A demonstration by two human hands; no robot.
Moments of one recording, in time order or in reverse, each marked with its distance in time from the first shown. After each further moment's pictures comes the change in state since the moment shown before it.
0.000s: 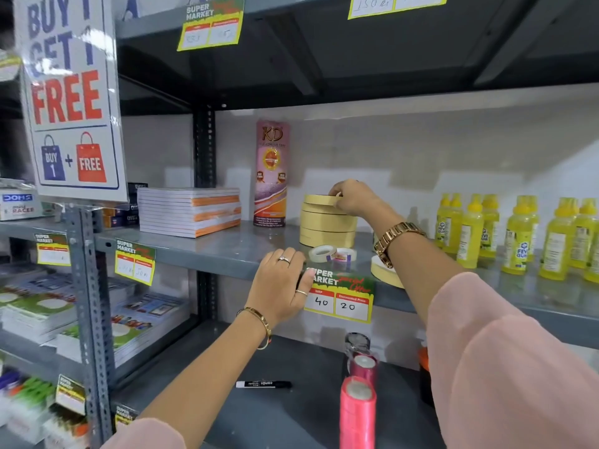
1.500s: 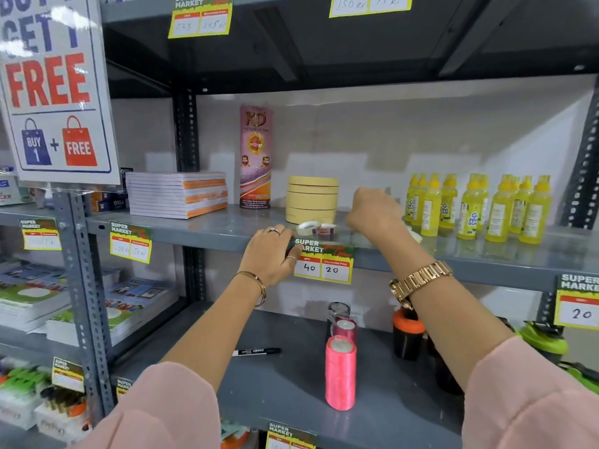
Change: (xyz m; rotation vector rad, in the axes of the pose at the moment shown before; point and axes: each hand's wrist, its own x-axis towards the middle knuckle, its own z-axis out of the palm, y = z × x) left_hand 0.003 0.004 -0.022 0.027 -0.303 -0.083; right_hand -0.148 -0.027 -0.030 -0.196 0.068 0.326
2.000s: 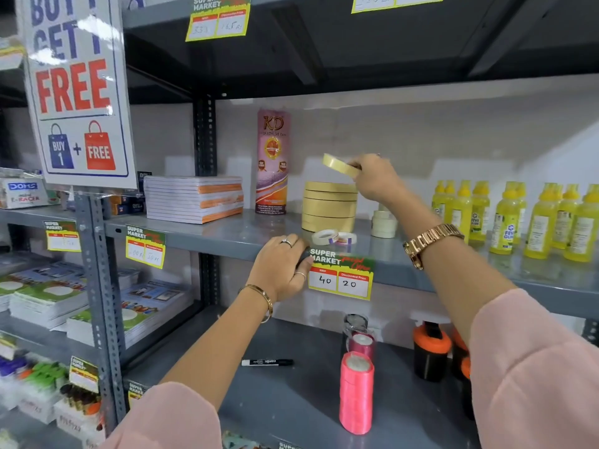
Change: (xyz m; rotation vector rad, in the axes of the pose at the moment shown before) left_hand -0.002 -0.010 0.008 -0.046 0.114 0.083; right_hand 0.091 -0.016 0.002 0.253 0.091 -0.291
